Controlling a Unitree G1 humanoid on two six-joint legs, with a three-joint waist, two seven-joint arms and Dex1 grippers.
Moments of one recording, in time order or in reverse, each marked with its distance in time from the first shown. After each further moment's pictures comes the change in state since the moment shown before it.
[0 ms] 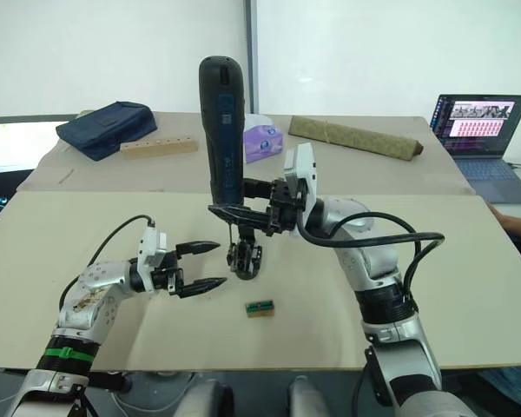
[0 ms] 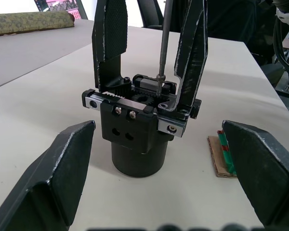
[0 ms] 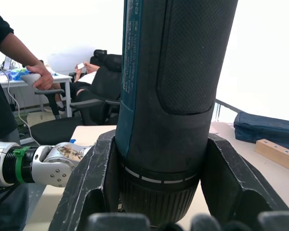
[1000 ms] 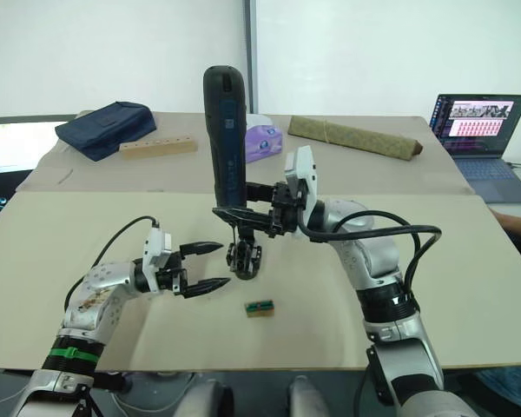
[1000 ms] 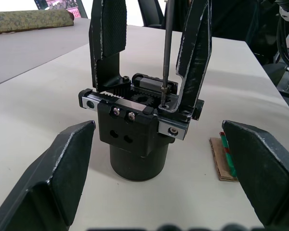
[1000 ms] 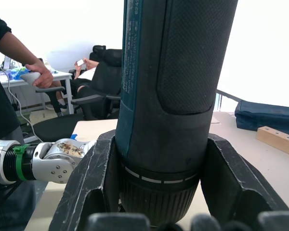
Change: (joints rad) left arm -0.003 -0.026 -0.003 0.004 0.031 0.000 0.012; right arm -0.002 -0.011 0.000 0.026 0.000 0.025 0.013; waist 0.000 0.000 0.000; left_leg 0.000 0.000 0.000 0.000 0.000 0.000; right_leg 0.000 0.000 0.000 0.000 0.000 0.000
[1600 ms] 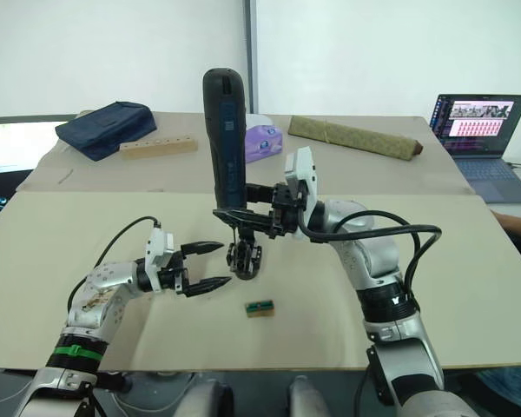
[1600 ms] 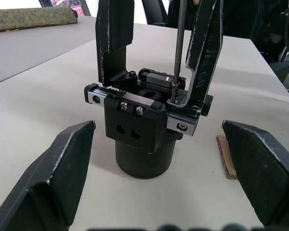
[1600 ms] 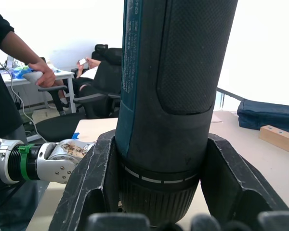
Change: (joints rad) left arm -0.013 -0.016 0.000 0.041 0.014 -0.037 0.001; right arm 0.000 -0.002 0.001 0.005 -0.009 0.000 0.014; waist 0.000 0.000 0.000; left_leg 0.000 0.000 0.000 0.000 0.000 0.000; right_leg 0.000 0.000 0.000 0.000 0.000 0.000
